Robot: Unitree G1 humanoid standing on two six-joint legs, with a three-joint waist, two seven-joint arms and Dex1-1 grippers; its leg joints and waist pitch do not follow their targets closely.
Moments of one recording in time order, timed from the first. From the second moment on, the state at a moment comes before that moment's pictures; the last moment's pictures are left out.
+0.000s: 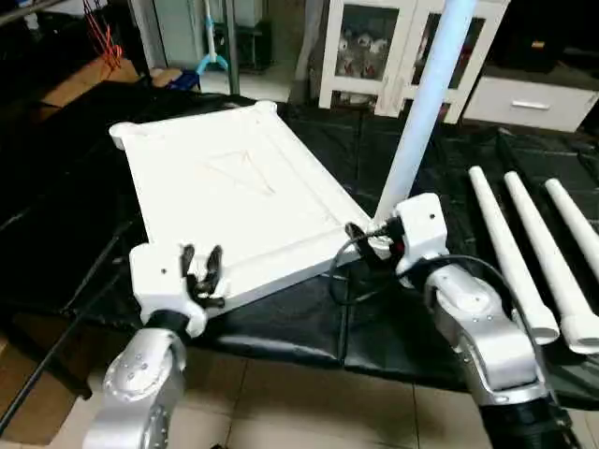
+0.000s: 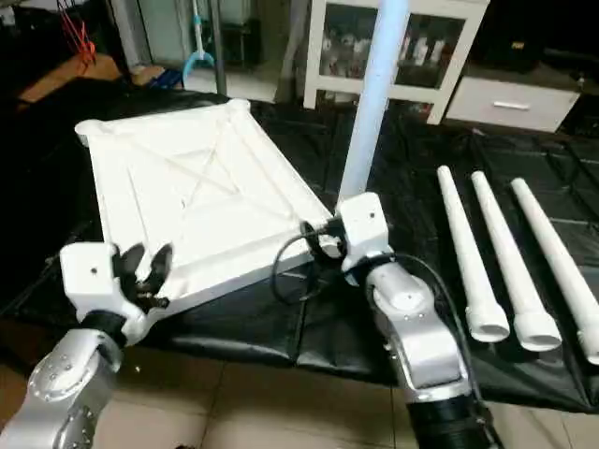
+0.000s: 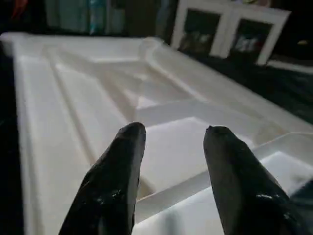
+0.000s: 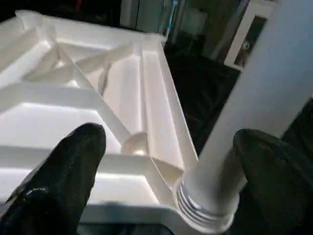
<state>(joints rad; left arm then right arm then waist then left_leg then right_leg) 0.10 0.03 0.00 -0.44 -0.11 0.41 -0.10 -0.26 -0.18 0.11 -0.10 0.07 0.42 0.21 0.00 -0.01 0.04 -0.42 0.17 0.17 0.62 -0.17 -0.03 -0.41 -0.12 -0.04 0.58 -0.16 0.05</state>
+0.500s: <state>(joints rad) 0.03 0.09 -0.08 -0.39 -0.08 0.39 -0.16 -0.19 -0.17 0.01 -0.11 0.17 0.43 0.24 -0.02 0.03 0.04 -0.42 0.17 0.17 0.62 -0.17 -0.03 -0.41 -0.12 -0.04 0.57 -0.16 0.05</state>
